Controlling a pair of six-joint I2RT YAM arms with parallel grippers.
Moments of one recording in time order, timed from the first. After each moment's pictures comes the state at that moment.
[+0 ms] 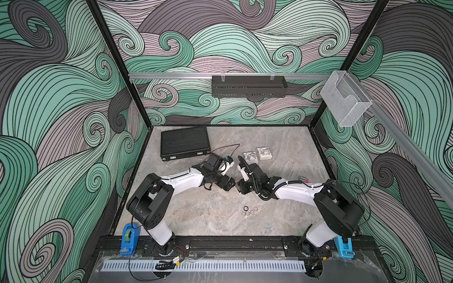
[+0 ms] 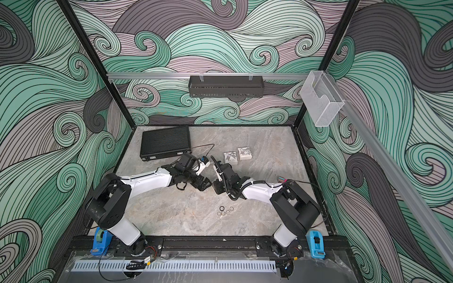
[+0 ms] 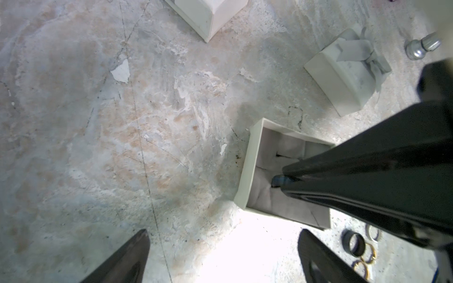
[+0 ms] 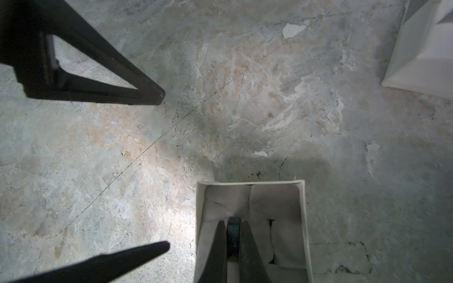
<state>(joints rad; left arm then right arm) -0.62 1.65 0.93 -0.25 0.27 -0.01 0.77 1.61 0.78 -0.04 -0.04 0.32</state>
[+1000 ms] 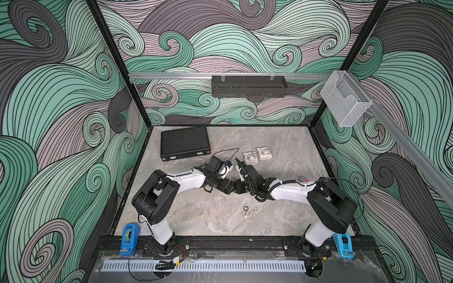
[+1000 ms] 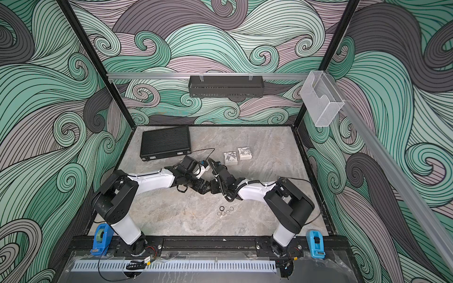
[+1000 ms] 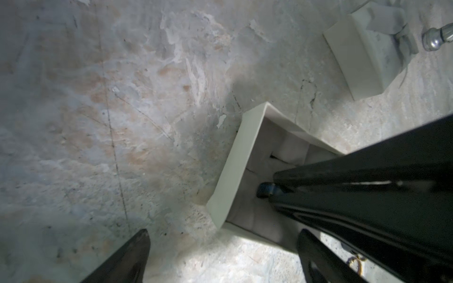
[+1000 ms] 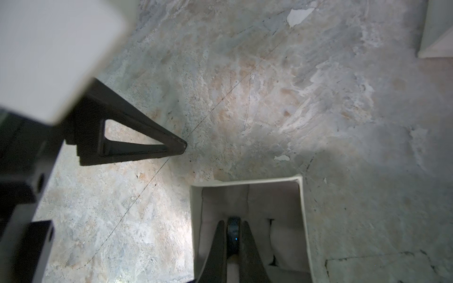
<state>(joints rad) -0.62 1.72 0.91 -0.25 0.32 -0.09 0.82 1.67 0.80 0.01 -0.02 0.51</state>
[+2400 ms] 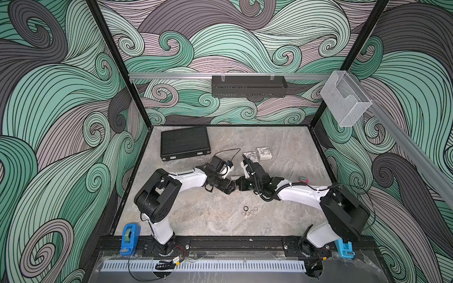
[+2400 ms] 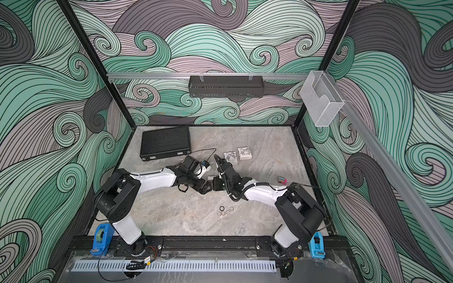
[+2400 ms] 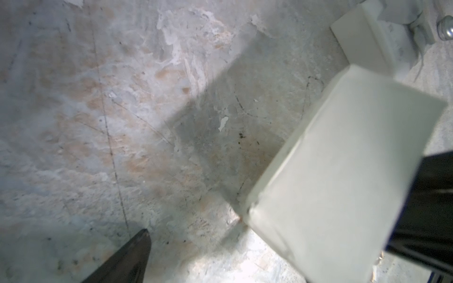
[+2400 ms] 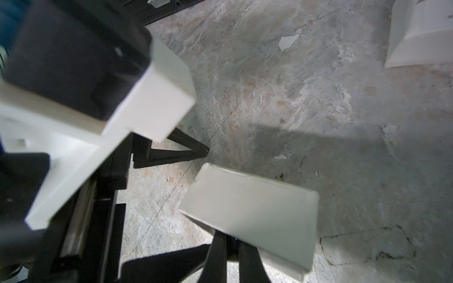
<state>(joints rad) -0.62 1.74 0.93 -0.26 0.30 -0.07 0.77 1.56 0.77 -0.01 -0.10 0.58</state>
